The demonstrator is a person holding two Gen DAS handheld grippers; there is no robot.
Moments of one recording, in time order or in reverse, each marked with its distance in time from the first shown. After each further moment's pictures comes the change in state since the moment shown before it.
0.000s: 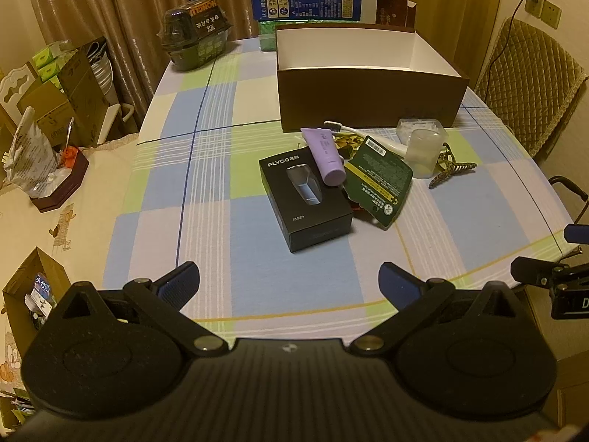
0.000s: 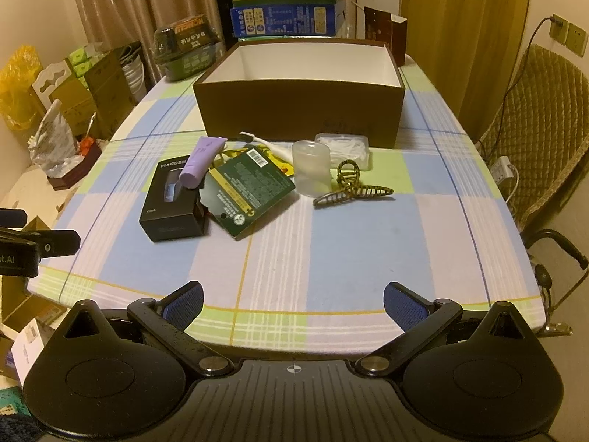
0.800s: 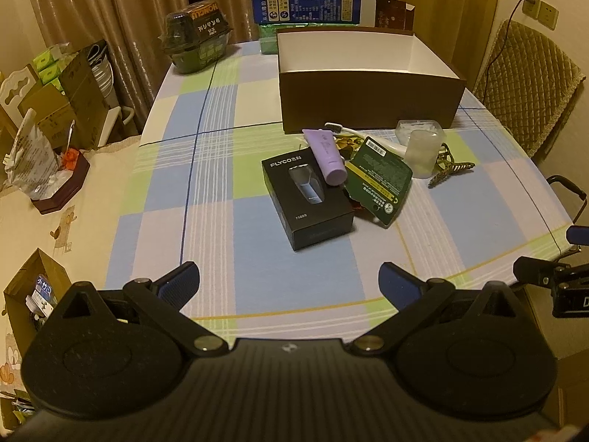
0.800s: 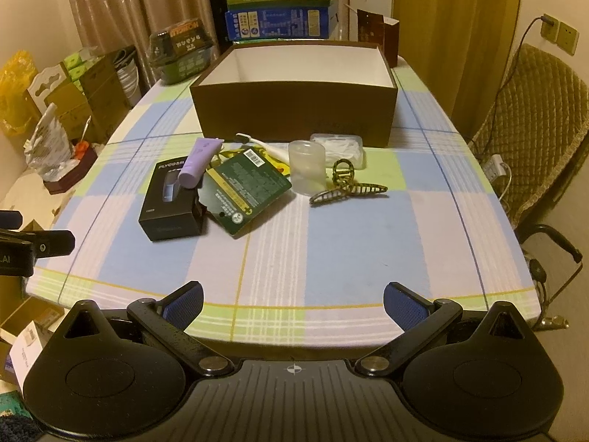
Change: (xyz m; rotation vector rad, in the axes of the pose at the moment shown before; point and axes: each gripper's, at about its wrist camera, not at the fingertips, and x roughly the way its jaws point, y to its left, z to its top) left arm -0.003 -0.003 -0.001 0.005 -0.007 -0.001; right arm -0.008 0.006 -0.006 0.011 -0.012 -0.023
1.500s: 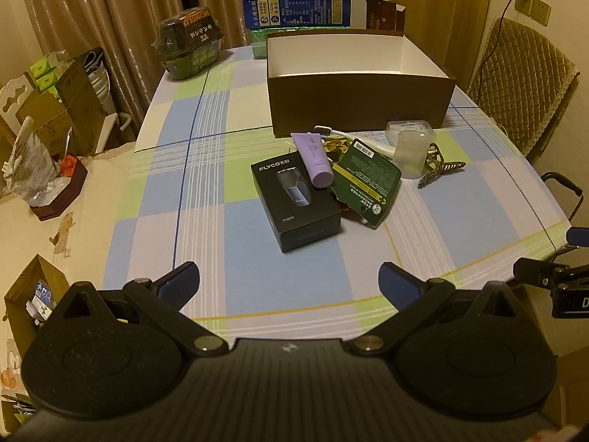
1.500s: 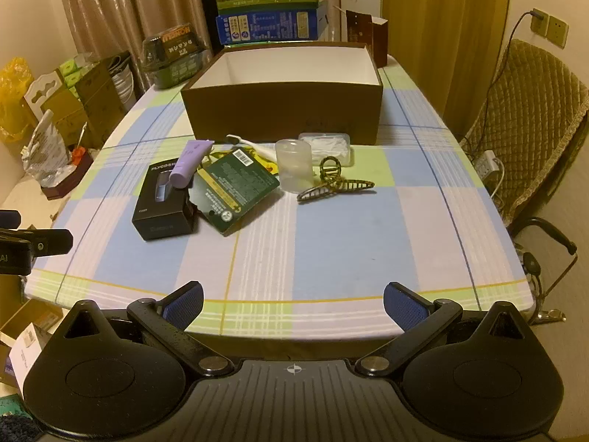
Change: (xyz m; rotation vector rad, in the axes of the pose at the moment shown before) left arm -0.005 -0.014 -0.002 0.019 -0.013 -0.002; right arm -0.008 -0.014 -0.008 0.027 -0.014 -0.008
